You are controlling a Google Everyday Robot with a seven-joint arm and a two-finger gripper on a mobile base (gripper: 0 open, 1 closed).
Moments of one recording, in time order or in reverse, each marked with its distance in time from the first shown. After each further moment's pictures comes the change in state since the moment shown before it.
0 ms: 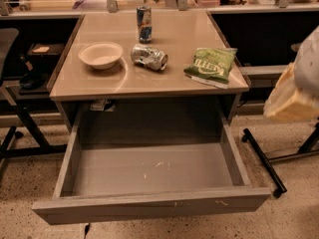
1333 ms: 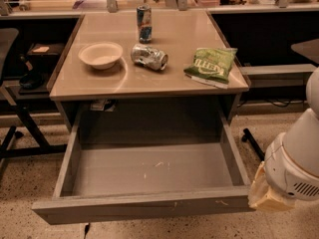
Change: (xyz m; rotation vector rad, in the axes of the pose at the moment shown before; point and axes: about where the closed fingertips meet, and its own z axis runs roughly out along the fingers) arm 0.047 0.128 0.118 -0.301 0.075 0.046
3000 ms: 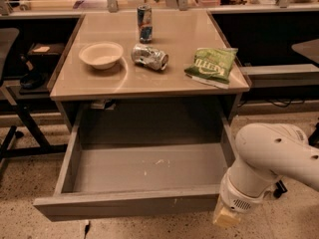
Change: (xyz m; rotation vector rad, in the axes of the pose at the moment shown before) arm -0.014 -0.021 0.173 -0.175 -0.009 0.063
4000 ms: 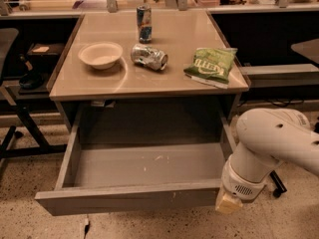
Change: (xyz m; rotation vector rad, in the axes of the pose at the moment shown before) arm -0.004 -0.024 -0.024 0.045 0.014 -0.003
